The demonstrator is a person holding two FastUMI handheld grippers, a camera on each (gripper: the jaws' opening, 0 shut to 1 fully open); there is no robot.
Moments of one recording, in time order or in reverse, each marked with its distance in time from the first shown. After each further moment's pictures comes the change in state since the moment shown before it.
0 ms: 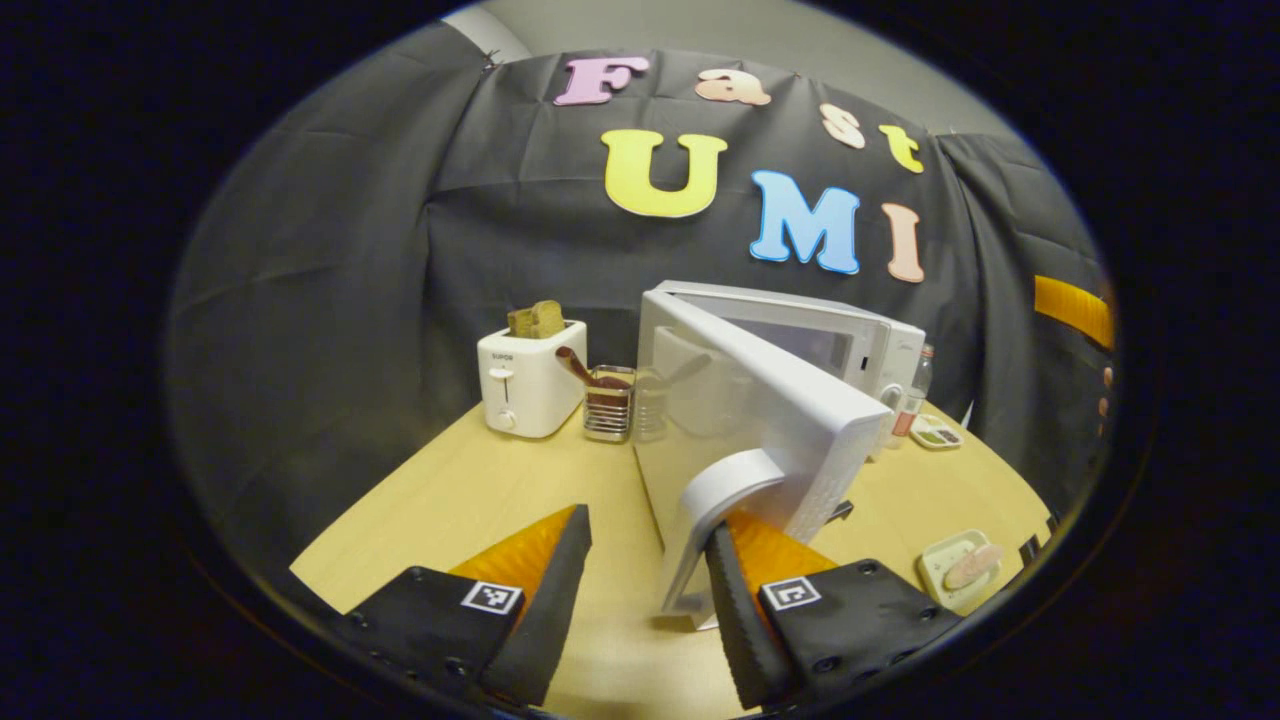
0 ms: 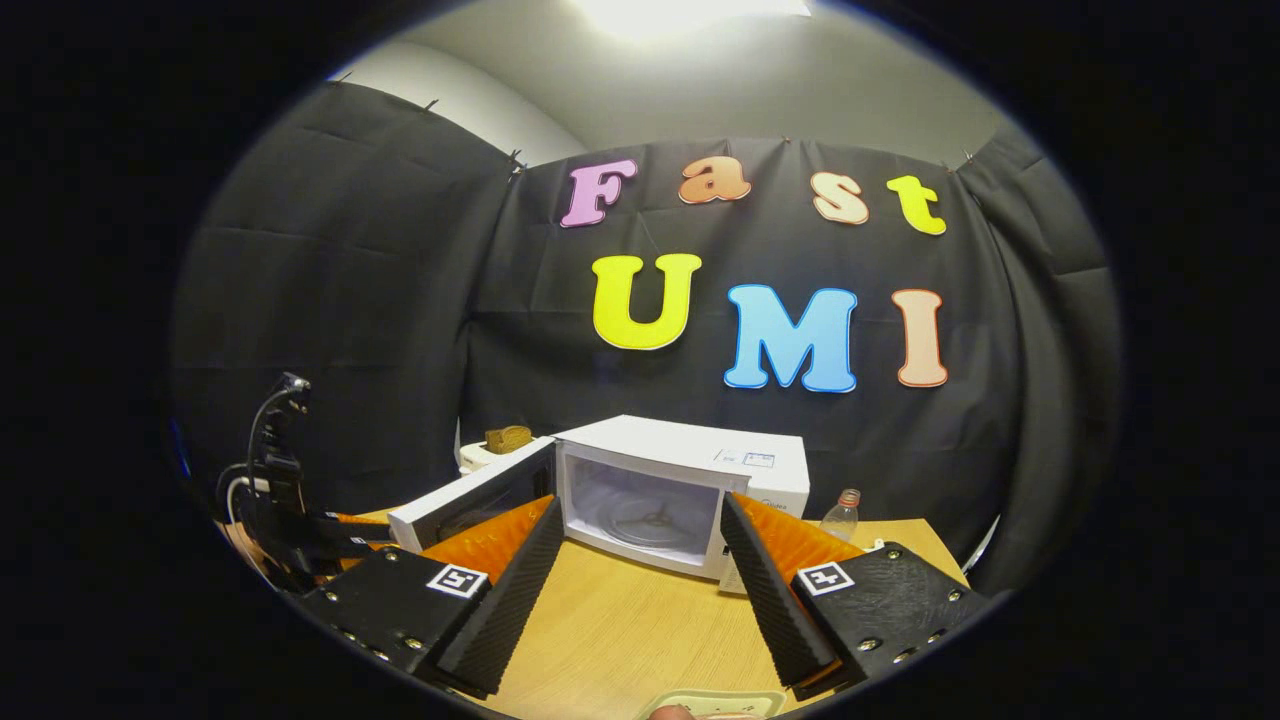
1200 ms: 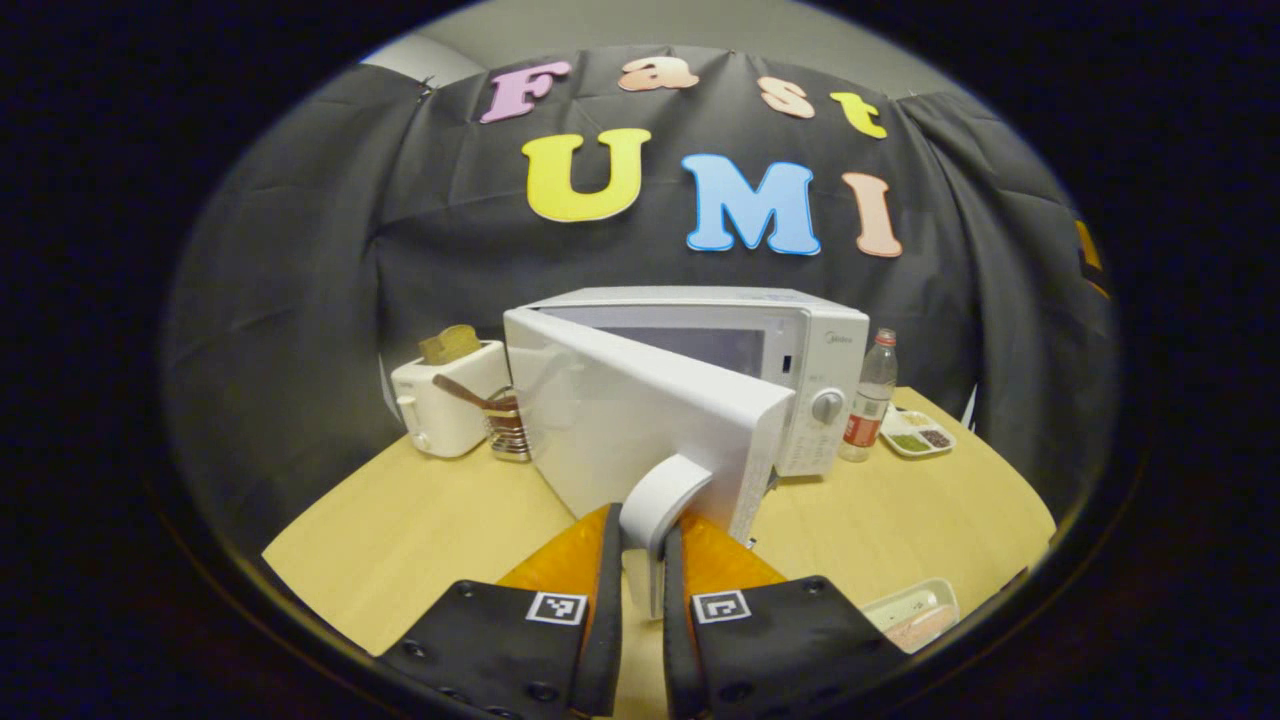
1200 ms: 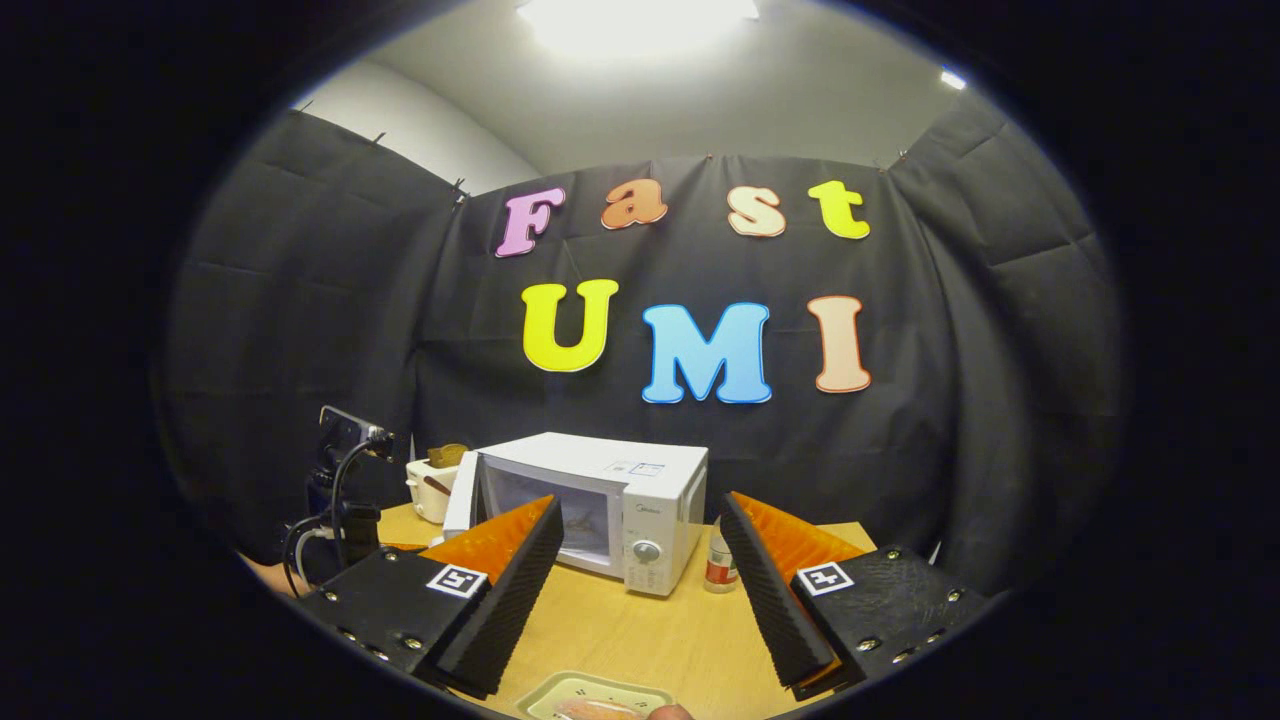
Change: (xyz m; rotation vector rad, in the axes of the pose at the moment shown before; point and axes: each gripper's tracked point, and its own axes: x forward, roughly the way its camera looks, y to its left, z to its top) left arm 0.044 -0.179 0.019 0.069 -0.006 0.059; right arm -0.067 -0.123 0.013 0.071 -0.061 -0.086
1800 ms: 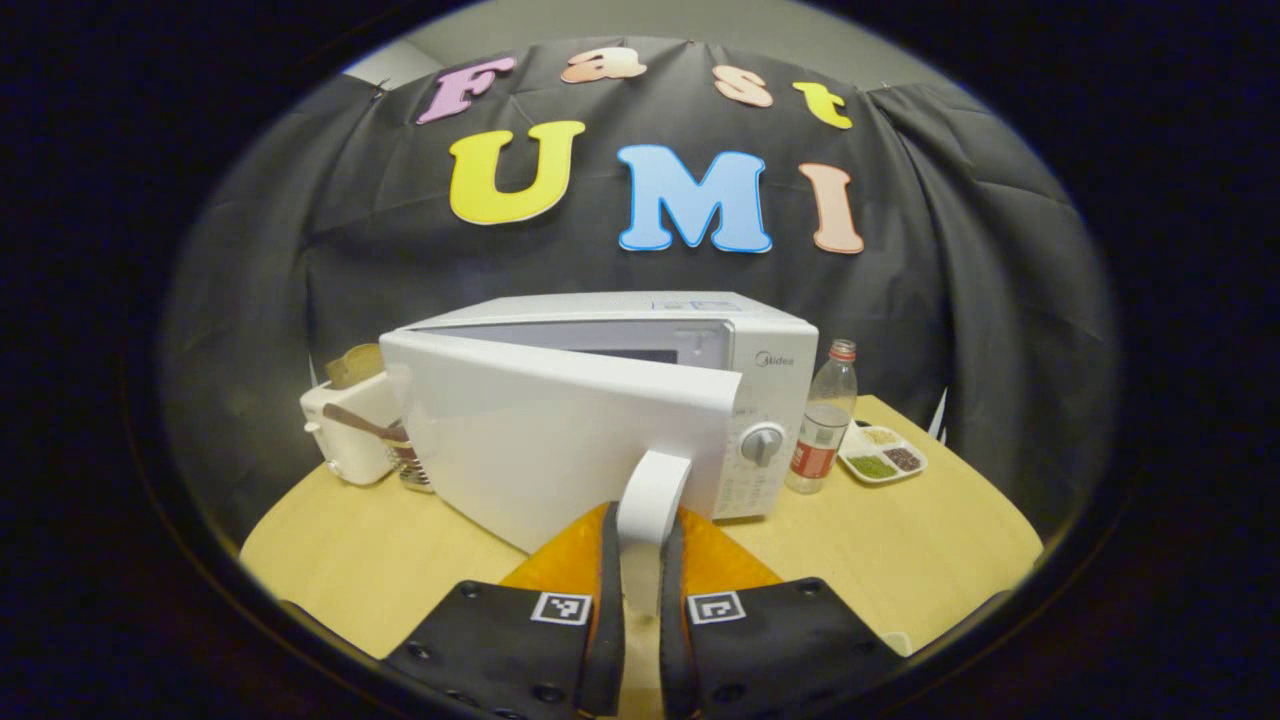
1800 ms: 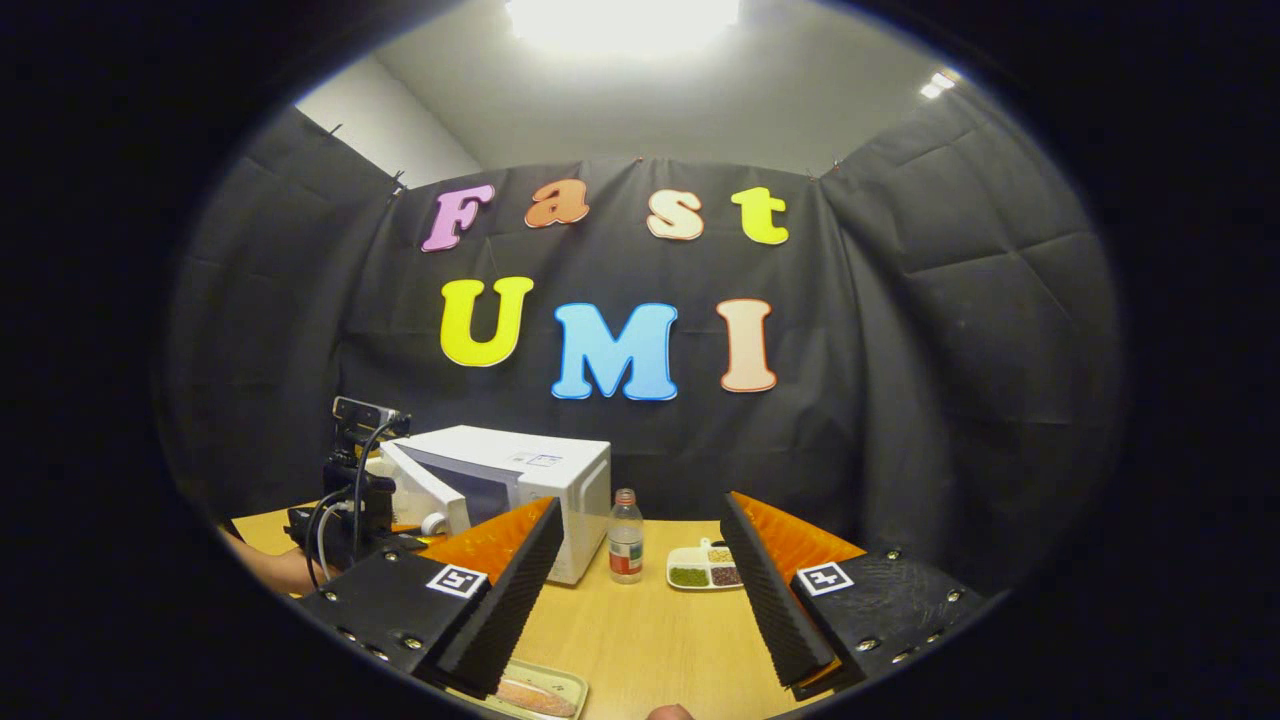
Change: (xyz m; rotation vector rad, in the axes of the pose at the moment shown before) left arm 0.071 -0.103 0.029 0.044 -0.006 -0.132; right arm -0.034 -0.088 0.000 -0.015 0.008 -0.208
